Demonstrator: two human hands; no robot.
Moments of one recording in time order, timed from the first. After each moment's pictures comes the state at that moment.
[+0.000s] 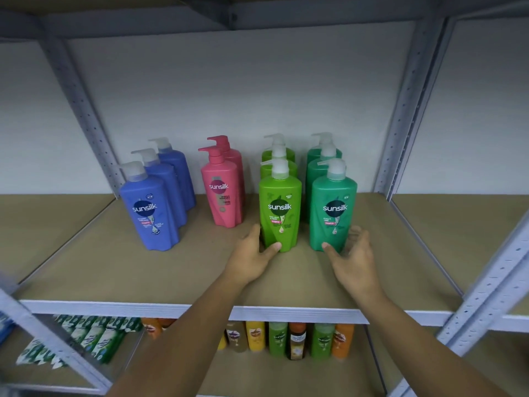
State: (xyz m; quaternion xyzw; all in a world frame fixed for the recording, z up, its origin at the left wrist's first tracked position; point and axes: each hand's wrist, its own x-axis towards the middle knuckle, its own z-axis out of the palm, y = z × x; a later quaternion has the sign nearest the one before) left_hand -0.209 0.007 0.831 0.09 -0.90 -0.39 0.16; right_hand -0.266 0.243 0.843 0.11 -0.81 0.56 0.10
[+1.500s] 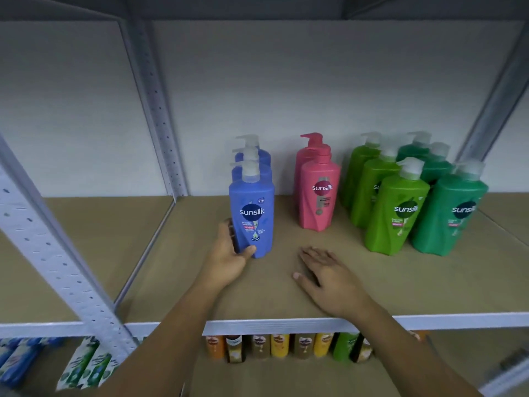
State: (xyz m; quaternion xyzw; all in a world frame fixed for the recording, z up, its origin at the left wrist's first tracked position) left_hand -0.114 -0.271 0.828 0.13 -0.82 -0.53 0.17; right_hand -0.162 -0.015 0.827 0.35 -0.93 0.13 0.01
